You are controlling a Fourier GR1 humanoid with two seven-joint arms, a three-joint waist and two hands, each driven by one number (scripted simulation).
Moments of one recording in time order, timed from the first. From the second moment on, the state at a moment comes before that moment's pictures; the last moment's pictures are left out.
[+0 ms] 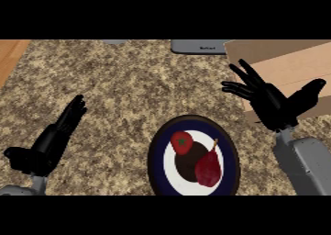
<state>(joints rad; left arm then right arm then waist) -0.04 0.45 -0.25 -1.54 0.29 0.07 -0.08 -0.37 -0.34 0.19 -1.40 -0.49 0.04 0.14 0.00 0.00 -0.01</state>
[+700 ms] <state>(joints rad) -0.11 0.56 -0.21 -1.58 0.17 0.08 -0.11 0.16 -0.49 -0.04 -1.77 -0.17 -0.29 -0.18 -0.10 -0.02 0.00</state>
